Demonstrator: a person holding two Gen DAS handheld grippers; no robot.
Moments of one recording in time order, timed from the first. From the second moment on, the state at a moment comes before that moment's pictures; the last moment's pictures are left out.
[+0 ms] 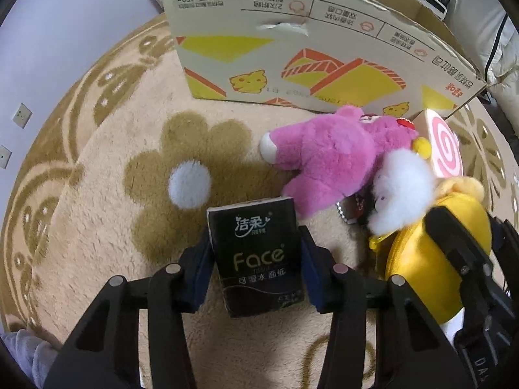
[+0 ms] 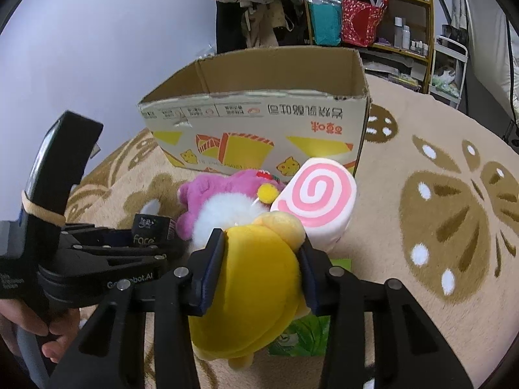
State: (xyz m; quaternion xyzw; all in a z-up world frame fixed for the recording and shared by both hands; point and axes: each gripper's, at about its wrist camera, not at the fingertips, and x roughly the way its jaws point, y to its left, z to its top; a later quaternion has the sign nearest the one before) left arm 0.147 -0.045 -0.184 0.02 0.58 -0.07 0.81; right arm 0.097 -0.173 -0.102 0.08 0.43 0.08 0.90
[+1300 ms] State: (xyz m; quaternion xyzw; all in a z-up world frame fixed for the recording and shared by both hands) left arm 0.119 -0.028 -0.047 0.05 0.32 0.01 0.95; right arm 0.107 -0.207 0.008 0.04 0.21 -0.02 0.98
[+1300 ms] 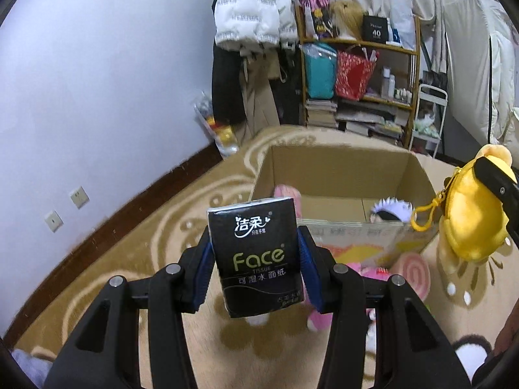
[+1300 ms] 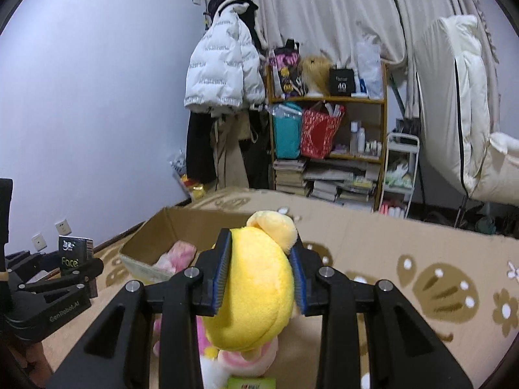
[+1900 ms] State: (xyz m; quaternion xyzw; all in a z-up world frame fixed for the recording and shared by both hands) left arm 0.179 -0.038 -0.017 0.07 0.26 0.02 0.96; right arm 0.153 -0.192 0.018 -0.02 0.16 -0.03 0.99
